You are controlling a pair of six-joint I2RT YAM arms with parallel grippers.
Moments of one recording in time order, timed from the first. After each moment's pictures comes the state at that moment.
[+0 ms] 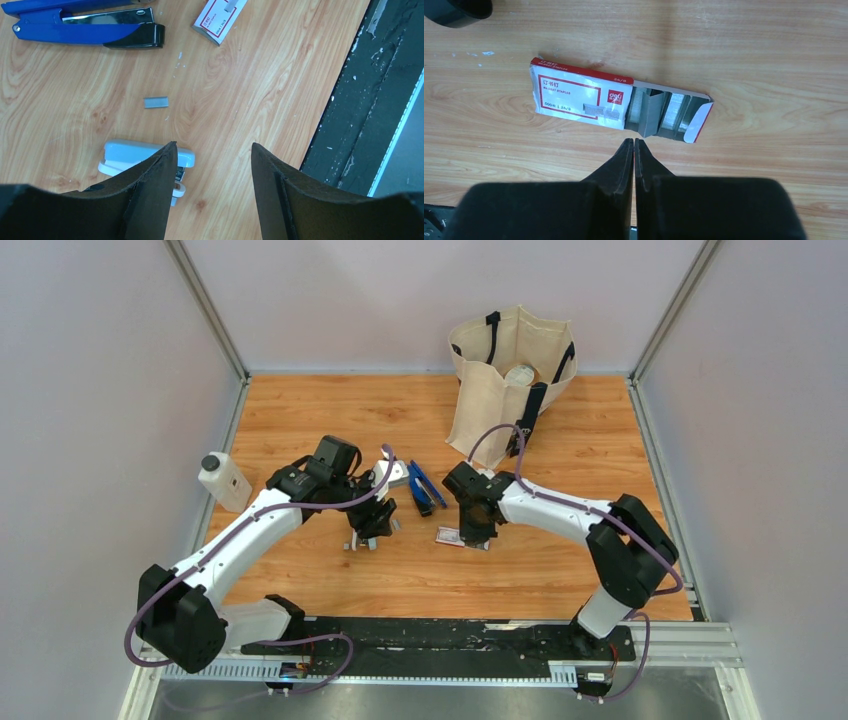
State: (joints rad) left arm -0.51 1.21 0.97 -0.74 0.56 0.46; right arm 0.80 1.66 1.06 -0.70 0.11 0.80
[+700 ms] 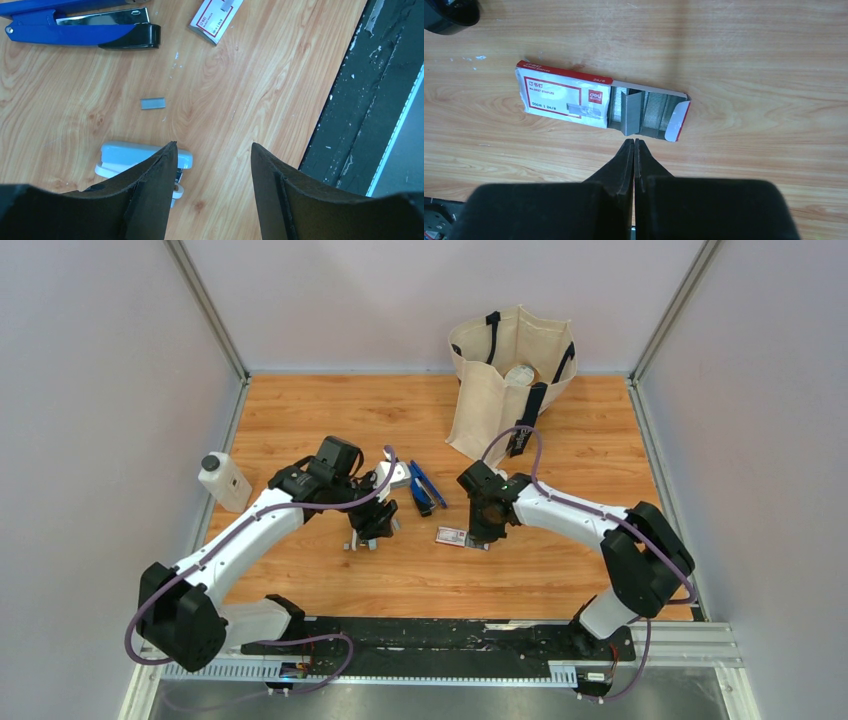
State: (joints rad) left arm -0.52 1.21 0.97 -0.74 0.56 0.46; right arm 0.74 1.57 0.98 -0.67 0.08 0.79
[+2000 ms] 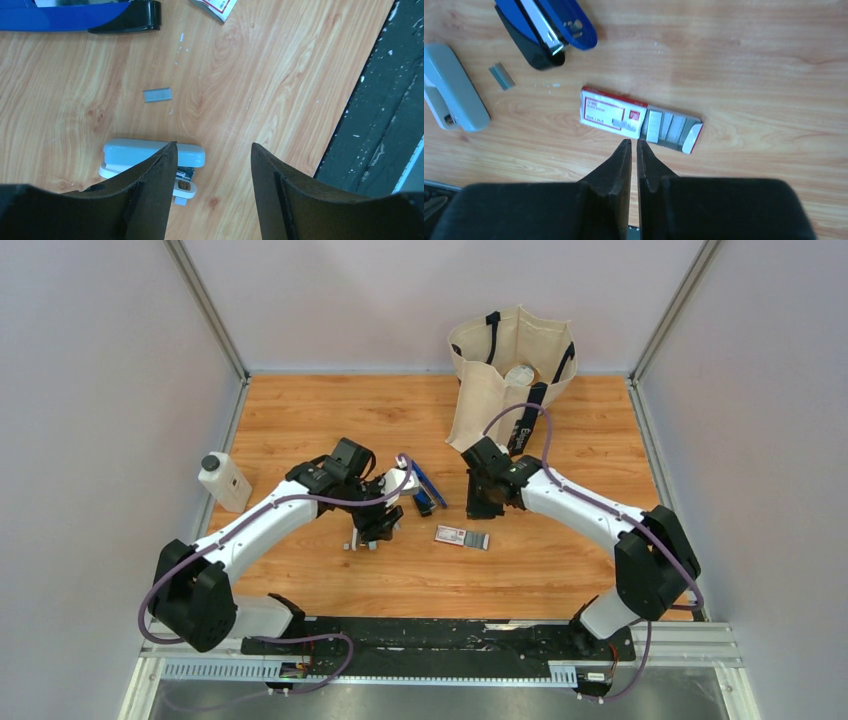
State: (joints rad) left arm -0.55 1.30 0.97 -0.74 0.50 0.53; right arm 0.71 1.54 1.10 -0.68 0.06 0.74
